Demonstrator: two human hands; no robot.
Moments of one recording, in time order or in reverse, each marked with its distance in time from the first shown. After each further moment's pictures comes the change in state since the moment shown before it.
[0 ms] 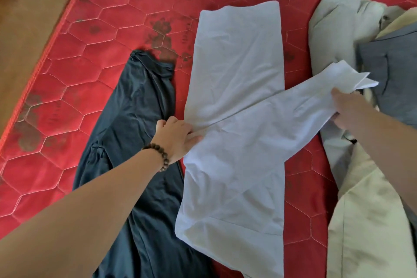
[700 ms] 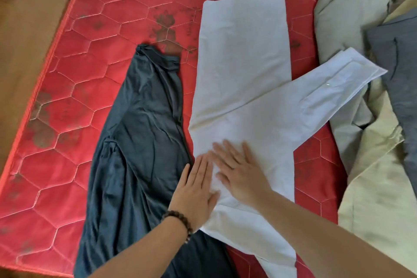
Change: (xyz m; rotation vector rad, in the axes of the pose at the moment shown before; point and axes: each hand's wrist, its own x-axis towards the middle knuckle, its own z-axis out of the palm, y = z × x) left_hand -0.125 0.054 0.085 0.073 0.032 0.080; right_hand -0.166 0.201 0.067 -1.507 -0.682 -1.309
